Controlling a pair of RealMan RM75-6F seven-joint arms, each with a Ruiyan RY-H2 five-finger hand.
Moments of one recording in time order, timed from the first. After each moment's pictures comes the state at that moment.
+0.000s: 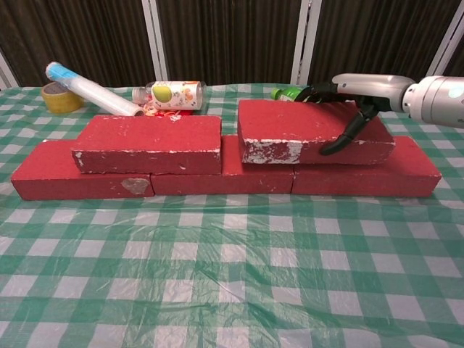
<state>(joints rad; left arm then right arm) -0.27 -1.37 -0.02 -1.20 1.50 1.36 0.01 0.87 -1.47 0.13 -1.07 -1.52 0.74 0.51</state>
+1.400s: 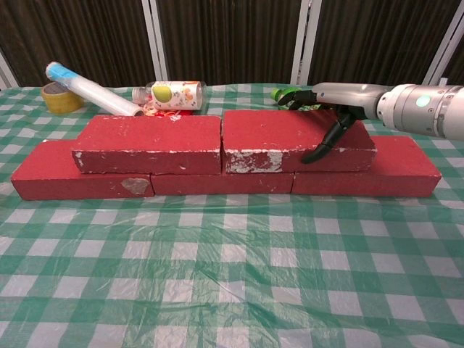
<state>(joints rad) -0.26 -1.36 -0.02 -1.21 1.53 1.36 -0.02 0.89 -1.50 0.17 -1.19 -1.29 0.67 0.21</state>
